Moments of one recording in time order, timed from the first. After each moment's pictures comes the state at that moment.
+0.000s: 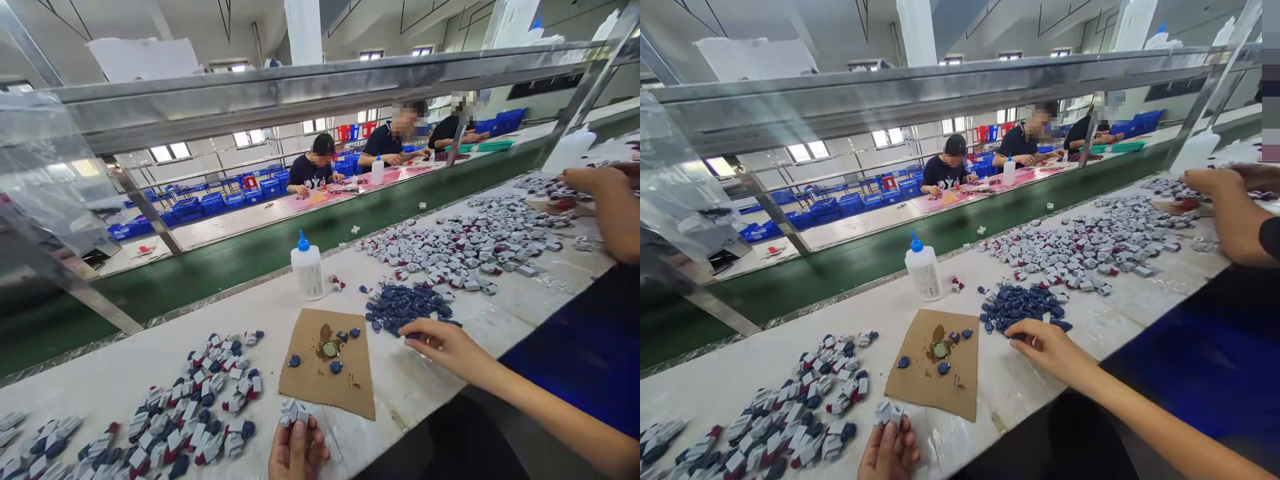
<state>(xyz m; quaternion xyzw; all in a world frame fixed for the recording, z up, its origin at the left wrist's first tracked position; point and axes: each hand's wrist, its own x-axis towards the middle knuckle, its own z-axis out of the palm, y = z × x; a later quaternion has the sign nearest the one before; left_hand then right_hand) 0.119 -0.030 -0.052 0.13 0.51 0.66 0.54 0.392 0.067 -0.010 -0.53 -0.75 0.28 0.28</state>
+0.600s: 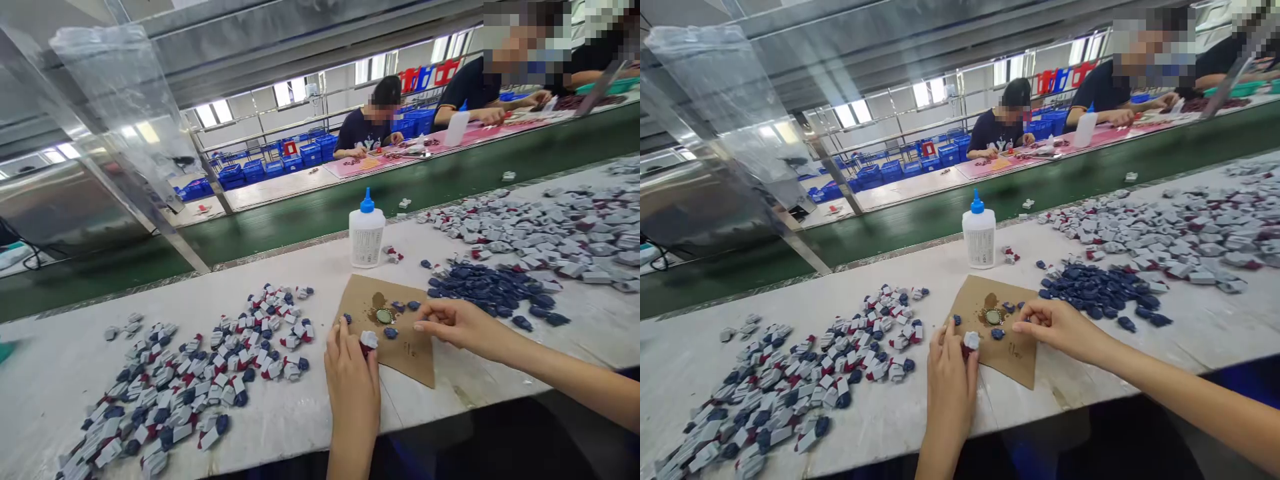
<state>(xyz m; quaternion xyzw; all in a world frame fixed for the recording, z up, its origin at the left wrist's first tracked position) 0.118 -0.016 -0.022 0.66 0.68 0.30 0.08 0.307 0.077 0.010 -0.50 -0.72 0.45 0.18</state>
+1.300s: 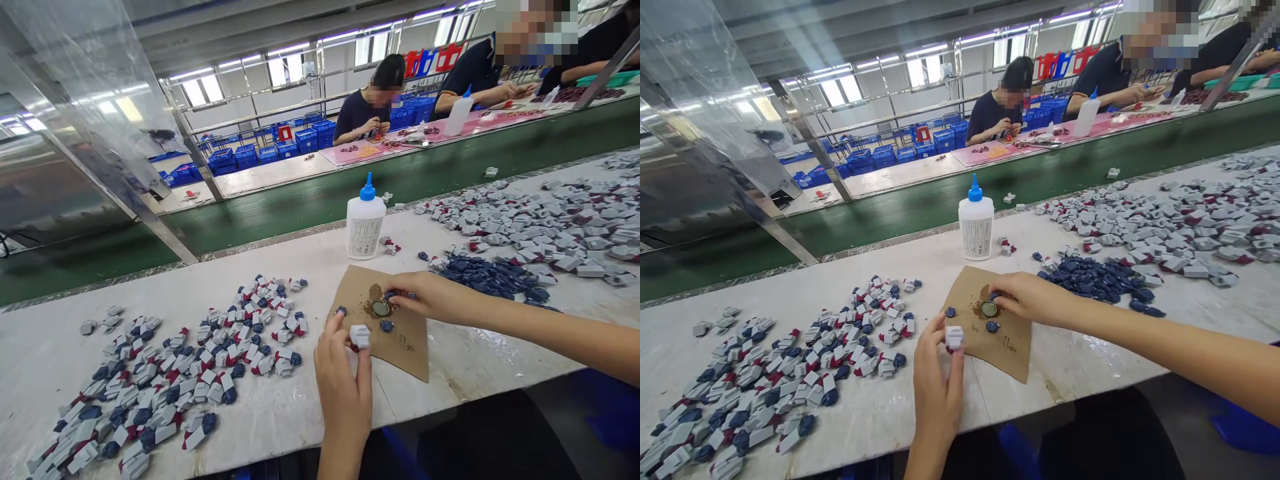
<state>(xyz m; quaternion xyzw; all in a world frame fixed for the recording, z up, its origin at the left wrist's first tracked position) 0.118 -0.019 -0.014 0.55 0.63 0.51 0.18 0.283 0.117 0.031 -0.37 -0.90 0.24 0.06</state>
